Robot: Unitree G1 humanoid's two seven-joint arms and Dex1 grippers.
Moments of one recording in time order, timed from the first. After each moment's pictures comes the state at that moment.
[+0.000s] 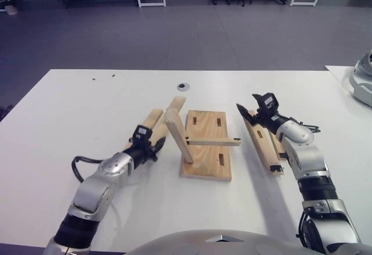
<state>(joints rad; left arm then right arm) -0.05 0.47 -0.10 -0.40 -0.48 0.54 -0.24 -0.37 -0.33 -0.09 0.08 0.32 0.33 0.54</state>
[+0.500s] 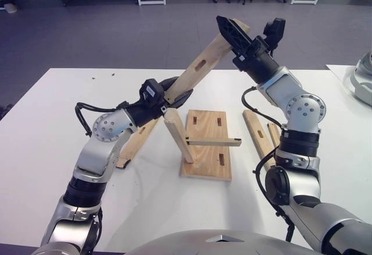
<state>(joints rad) -0.29 0.47 -0.12 -0.32 -0.32 0.16 -0.58 -0.74 -0.10 -0.33 0.02 1.14 0.83 0.37</state>
